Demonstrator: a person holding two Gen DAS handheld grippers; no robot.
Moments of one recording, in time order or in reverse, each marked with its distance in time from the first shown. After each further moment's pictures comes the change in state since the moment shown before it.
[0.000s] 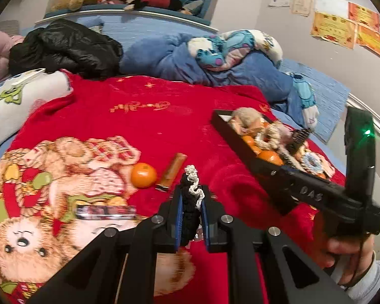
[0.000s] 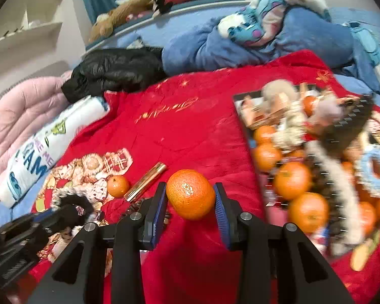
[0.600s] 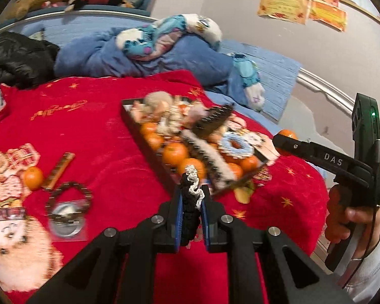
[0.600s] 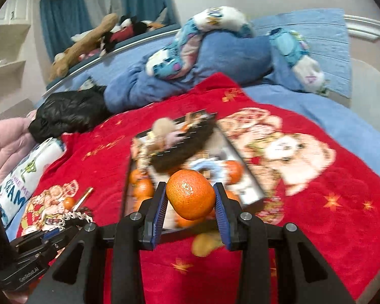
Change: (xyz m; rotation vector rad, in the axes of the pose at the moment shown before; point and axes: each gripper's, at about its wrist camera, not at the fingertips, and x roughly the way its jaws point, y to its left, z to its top) left arm 0.024 -0.138 -0.014 0.131 0.051 -0.241; right arm -0.134 -0.141 -0.004 0.150 -0.128 -0.214
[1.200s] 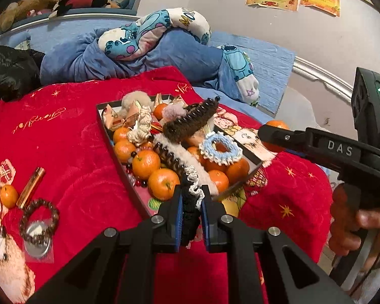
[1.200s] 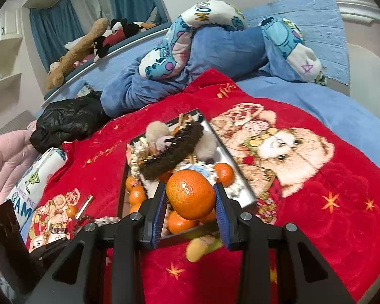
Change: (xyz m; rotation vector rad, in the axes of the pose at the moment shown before) left arm 0.045 -0.030 0.016 0.050 0.014 0.013; right arm 0.019 -0.004 0.013 0.054 0.037 0.051
